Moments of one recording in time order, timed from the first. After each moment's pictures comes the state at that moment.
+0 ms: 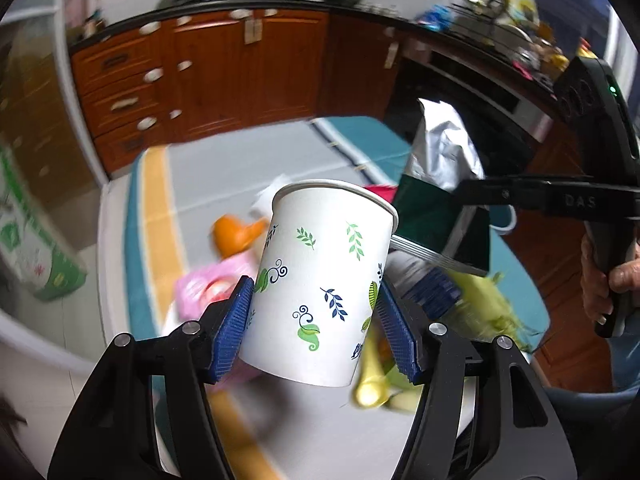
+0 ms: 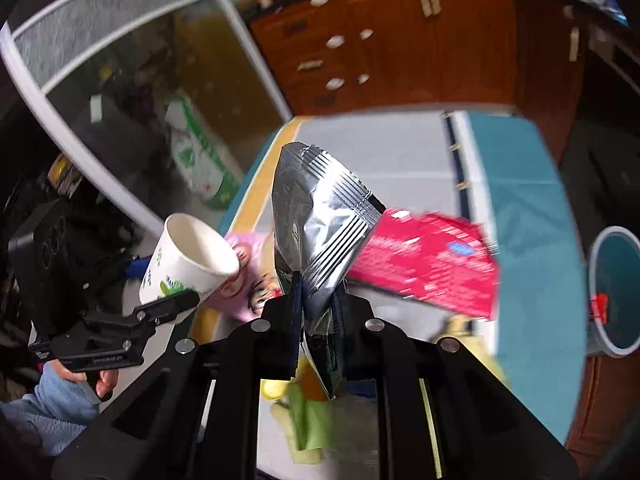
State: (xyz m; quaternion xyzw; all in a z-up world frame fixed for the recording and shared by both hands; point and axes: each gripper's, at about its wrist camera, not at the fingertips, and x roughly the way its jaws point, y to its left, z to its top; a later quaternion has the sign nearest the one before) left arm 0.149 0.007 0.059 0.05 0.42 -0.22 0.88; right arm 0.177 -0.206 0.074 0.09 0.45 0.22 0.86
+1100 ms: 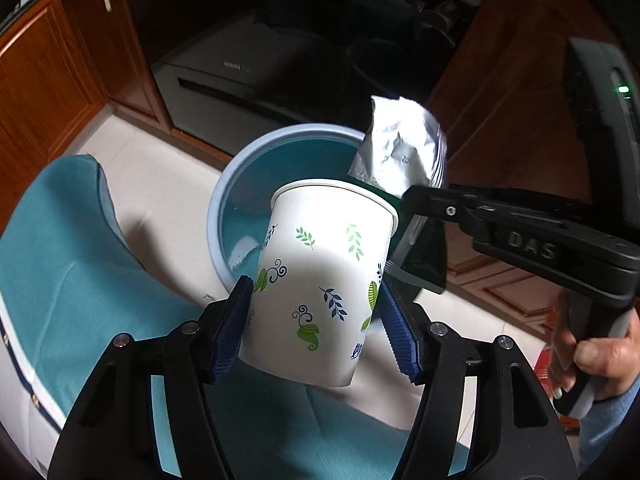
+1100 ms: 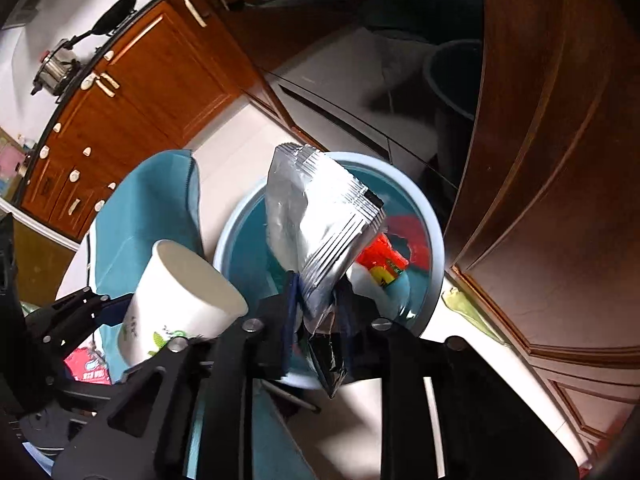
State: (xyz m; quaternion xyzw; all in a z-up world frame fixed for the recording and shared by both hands) left arm 0.292 -0.507 -0.065 0.22 0.52 -0.41 0.72; right arm 0.221 -0.631 -0.070 0.27 0.48 -0.13 0.83
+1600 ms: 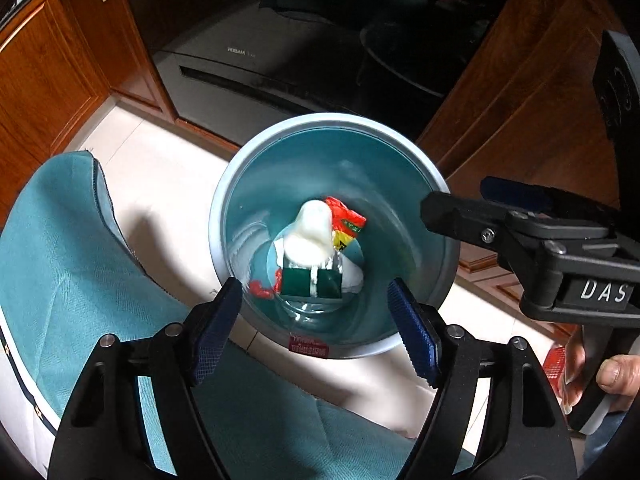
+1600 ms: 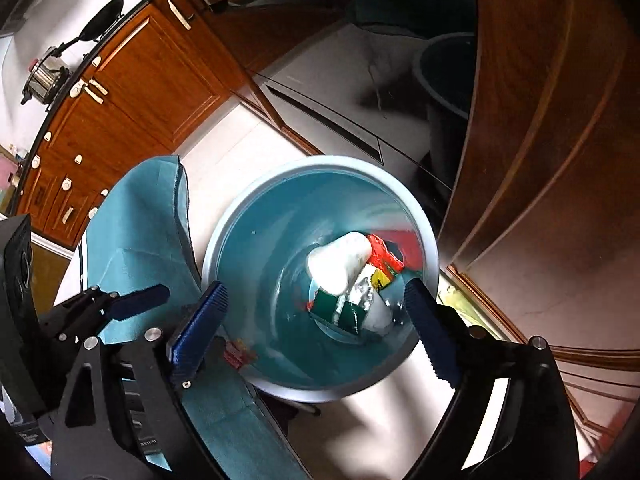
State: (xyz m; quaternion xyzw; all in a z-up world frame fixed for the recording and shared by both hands) left arm 0.310 -0.514 -0.078 0.23 0.53 -0.39 0.71; right arm 0.219 -0.636 -0.071 0.28 0.48 -0.14 0.82
